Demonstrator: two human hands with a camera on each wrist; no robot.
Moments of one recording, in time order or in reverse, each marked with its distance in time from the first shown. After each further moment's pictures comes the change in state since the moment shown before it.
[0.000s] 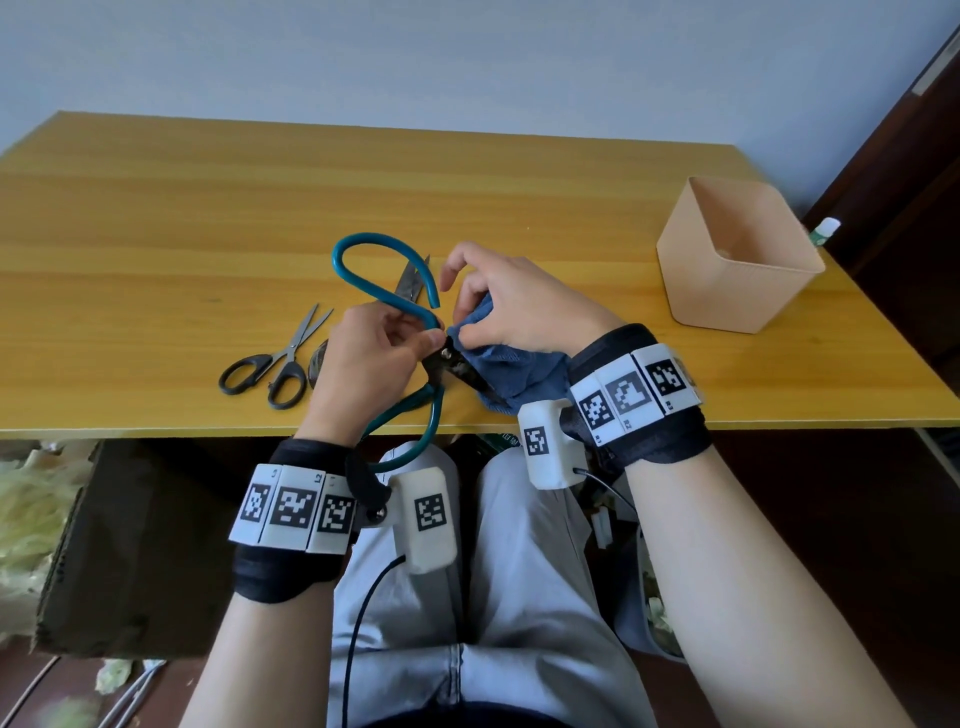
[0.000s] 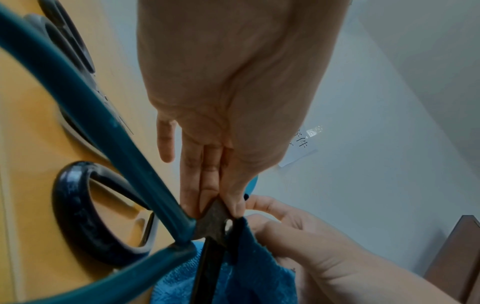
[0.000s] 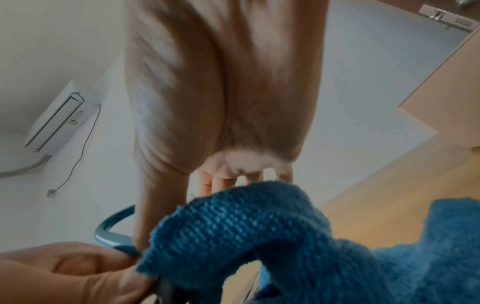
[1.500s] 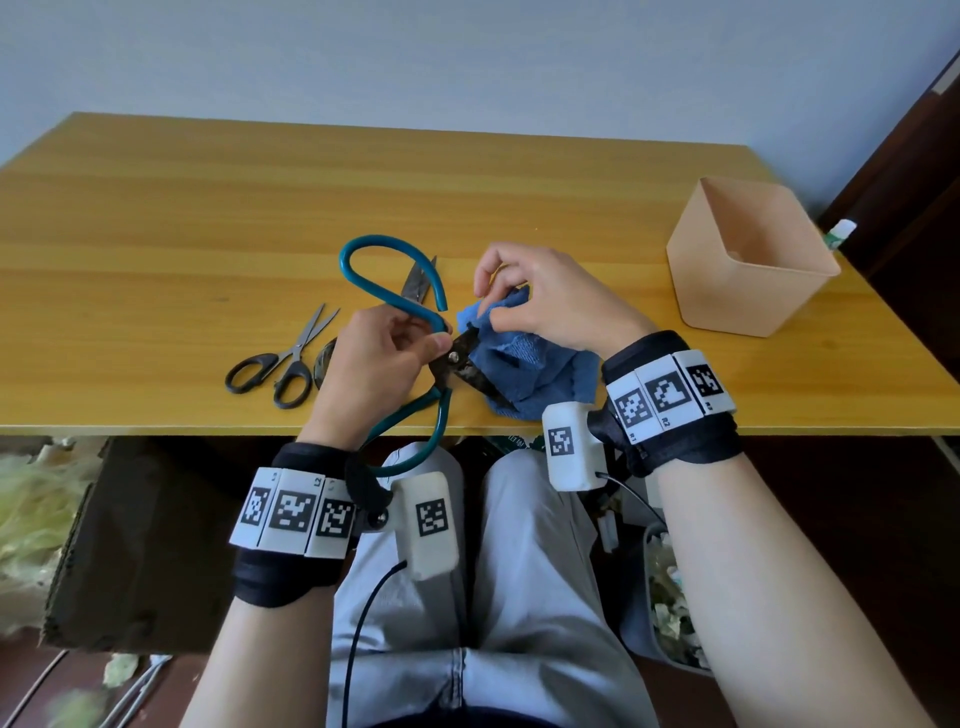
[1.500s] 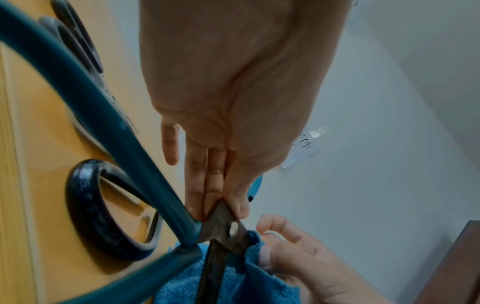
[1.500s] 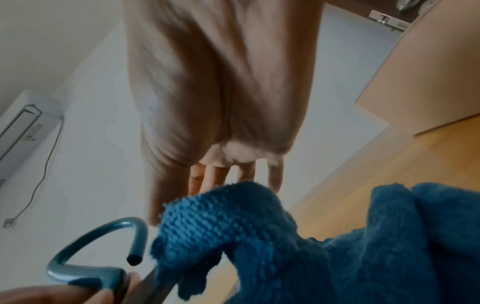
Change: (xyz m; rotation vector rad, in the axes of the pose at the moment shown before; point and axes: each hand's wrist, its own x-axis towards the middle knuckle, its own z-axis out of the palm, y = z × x) left_hand 0.000 -0.004 0.003 -0.042 -0.029 0.011; right_hand -0.003 0.027 -0.008 0.106 0.124 -0.063
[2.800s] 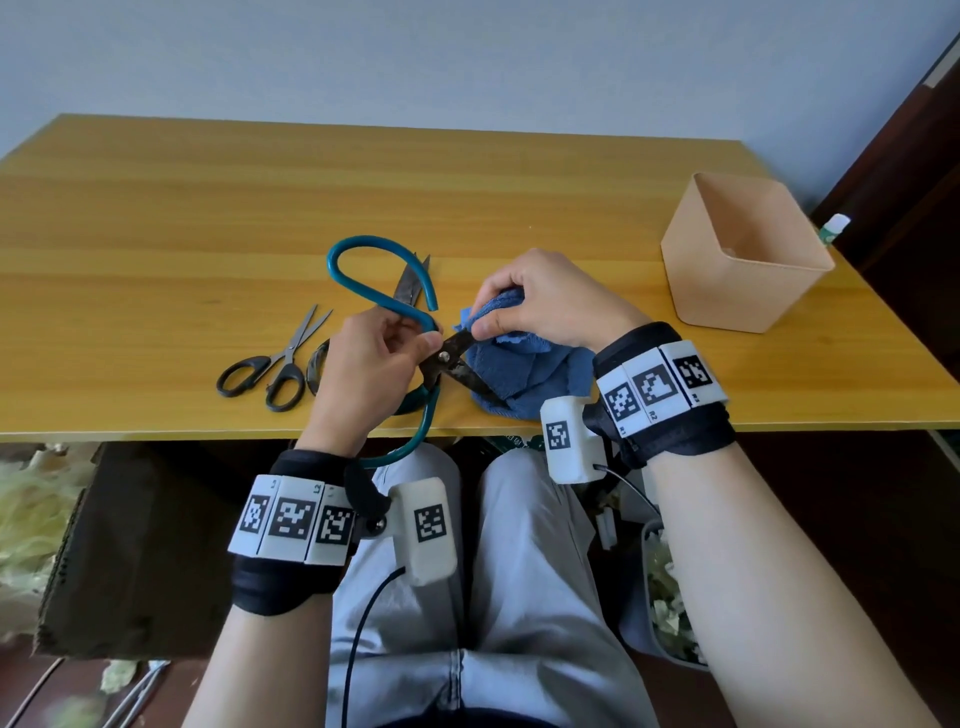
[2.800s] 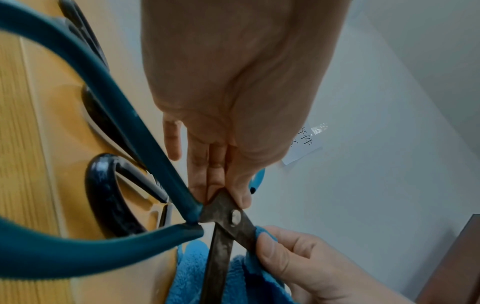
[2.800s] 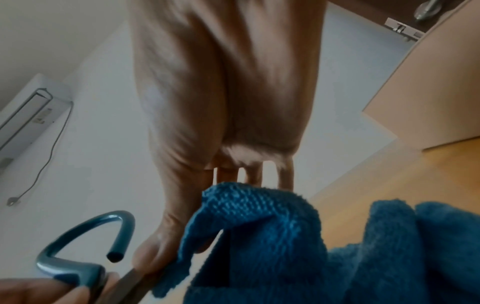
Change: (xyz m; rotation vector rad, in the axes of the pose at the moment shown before) left_hand 0.001 -0.003 0.003 0.038 0.059 -0.009; right_hand 0.007 0.006 -0.003 -0.073 -0.093 0.095
